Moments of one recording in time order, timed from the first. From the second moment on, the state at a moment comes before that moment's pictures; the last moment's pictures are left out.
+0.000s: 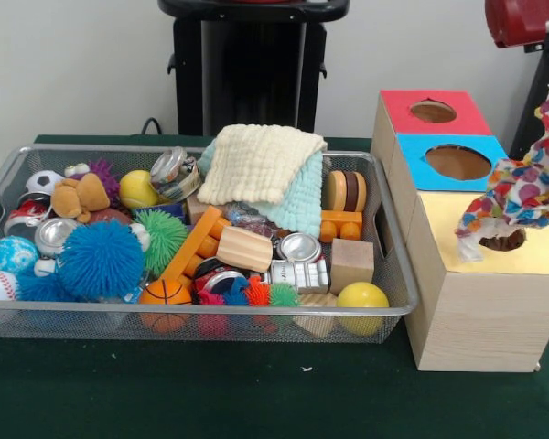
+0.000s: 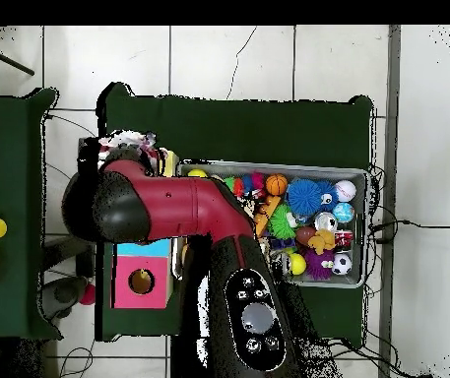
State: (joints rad) arm -0.15 -0.85 0.25 1.65 0.02 0.34 1.83
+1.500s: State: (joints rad) arm -0.13 -0.83 0.26 1.73 -0.01 0.34 1.83
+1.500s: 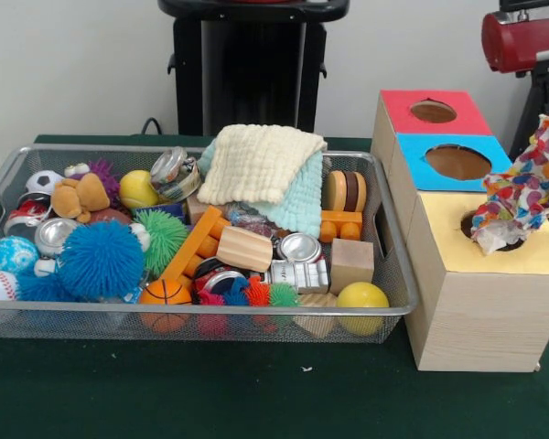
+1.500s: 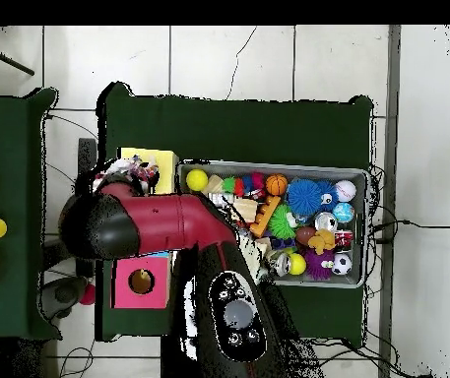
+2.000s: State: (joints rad) arm -0.14 -0.81 0.26 1.75 -0.01 0.33 1.83
